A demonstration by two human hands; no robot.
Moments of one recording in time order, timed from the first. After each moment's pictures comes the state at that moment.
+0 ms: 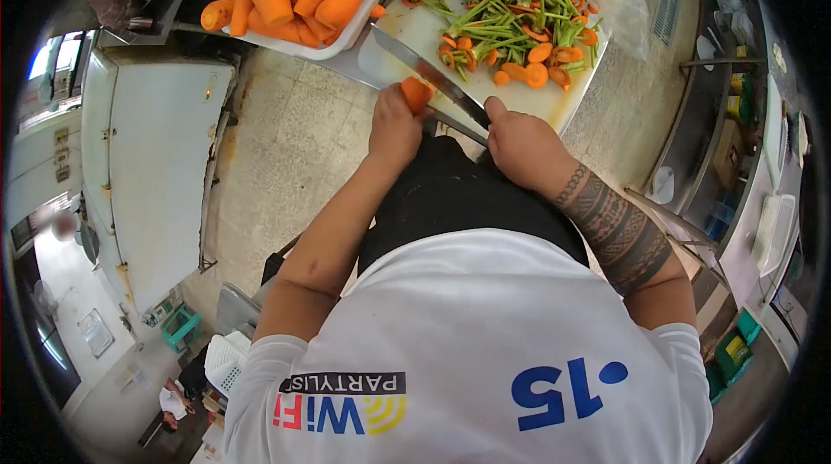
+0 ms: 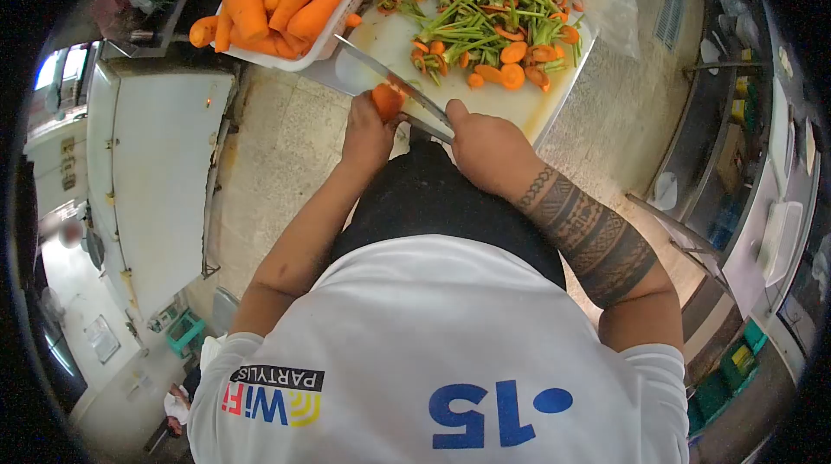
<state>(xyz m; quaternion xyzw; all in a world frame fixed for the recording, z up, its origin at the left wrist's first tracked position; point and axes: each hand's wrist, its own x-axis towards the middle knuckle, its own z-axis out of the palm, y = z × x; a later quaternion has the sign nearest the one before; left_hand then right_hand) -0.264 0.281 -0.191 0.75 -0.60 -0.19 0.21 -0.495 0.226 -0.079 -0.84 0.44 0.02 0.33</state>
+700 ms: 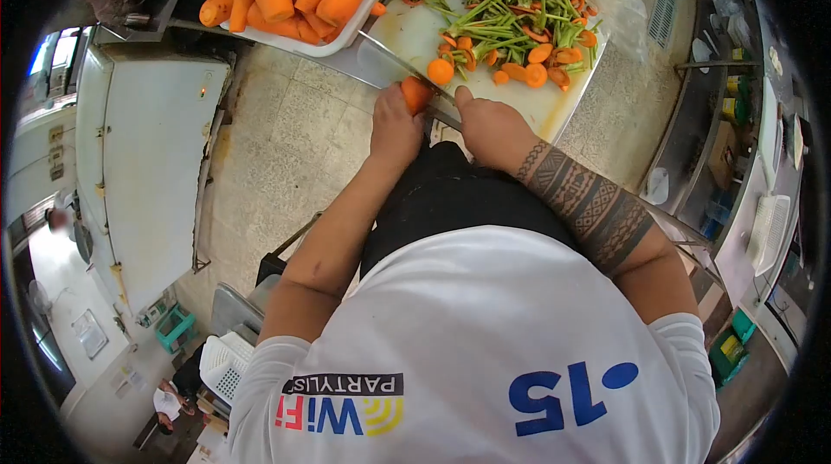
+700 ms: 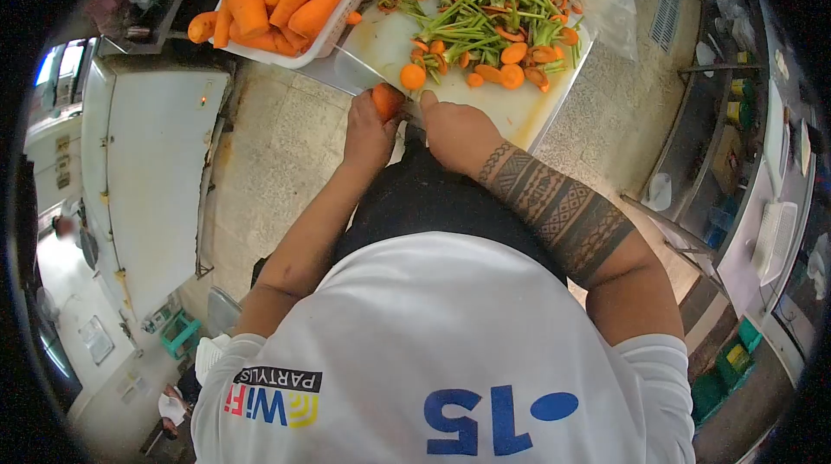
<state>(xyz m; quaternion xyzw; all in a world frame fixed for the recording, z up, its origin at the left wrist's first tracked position) -0.266 0.286 -0.206 0.74 -0.62 -0.12 0.24 -0.457 0.218 -0.124 -0.86 0.41 0.02 0.30</state>
